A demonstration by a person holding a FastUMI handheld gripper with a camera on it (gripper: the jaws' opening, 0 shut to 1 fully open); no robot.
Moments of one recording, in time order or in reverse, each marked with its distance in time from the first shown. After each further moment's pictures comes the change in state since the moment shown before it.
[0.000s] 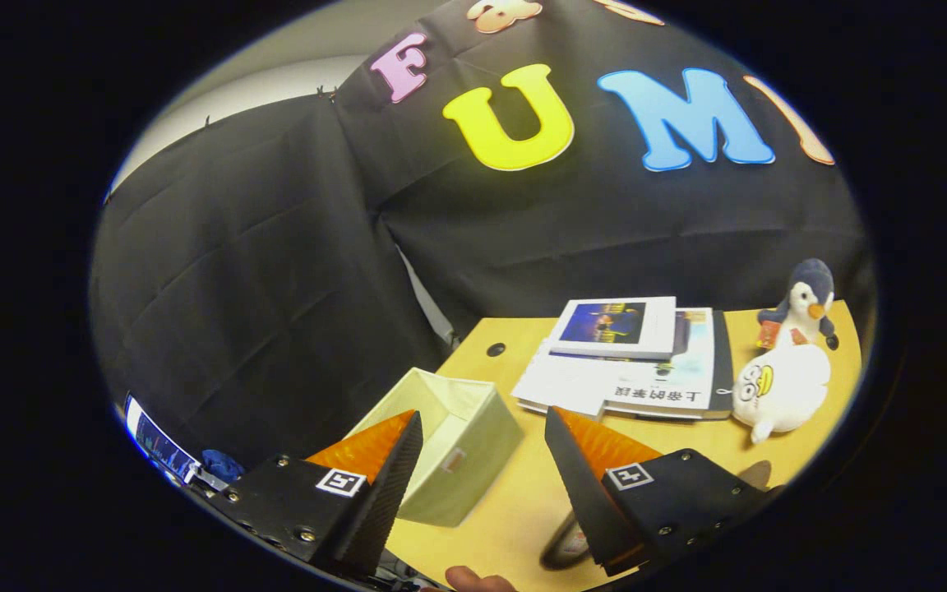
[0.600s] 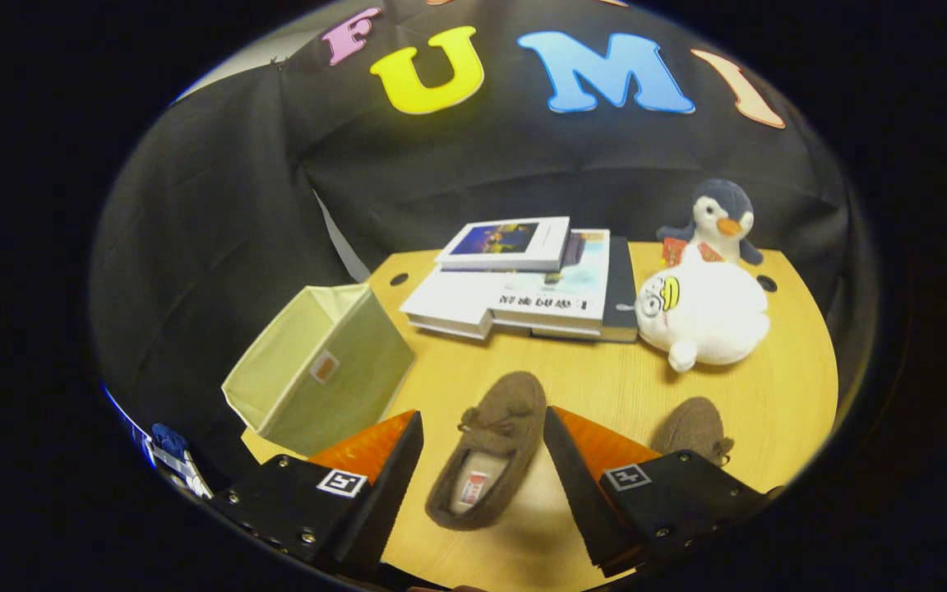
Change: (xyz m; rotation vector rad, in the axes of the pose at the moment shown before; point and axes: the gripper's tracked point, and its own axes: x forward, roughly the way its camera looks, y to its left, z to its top) arm -0.028 -0.110 -0.138 0.038 0.213 -0.234
